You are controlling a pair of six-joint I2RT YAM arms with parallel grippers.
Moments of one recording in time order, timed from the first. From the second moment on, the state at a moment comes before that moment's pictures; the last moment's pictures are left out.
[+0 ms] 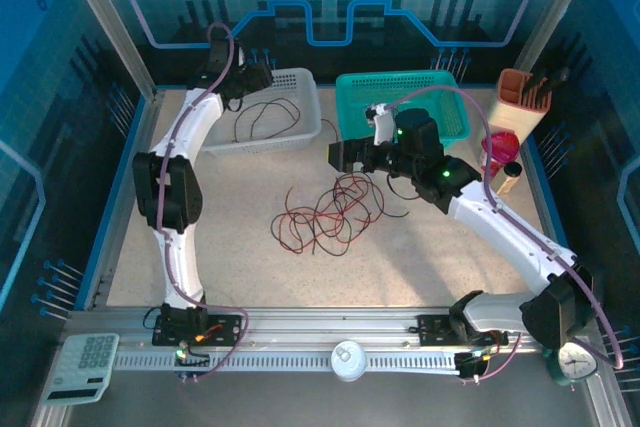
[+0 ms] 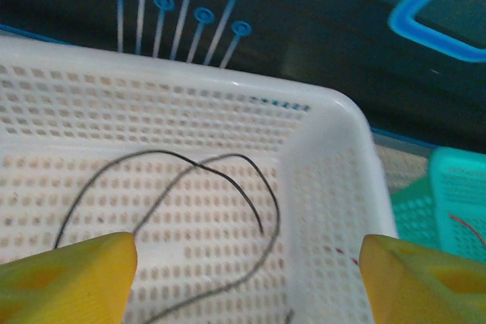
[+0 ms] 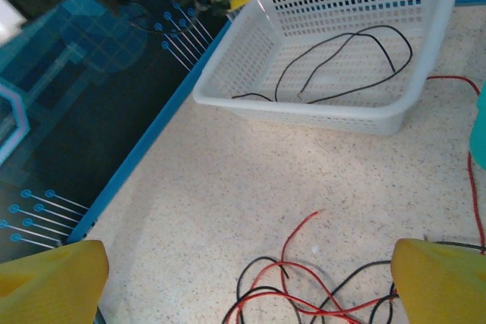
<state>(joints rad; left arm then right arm) -0.09 2.07 1.96 -0.53 0.06 -0.46 0.55 1.29 1.16 -0.30 -0.31 0.44</state>
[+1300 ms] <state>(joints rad) -0.63 1.09 0.78 -0.51 -0.09 -0.69 0.48 1.44 0.93 -0.33 -0.30 0.44</state>
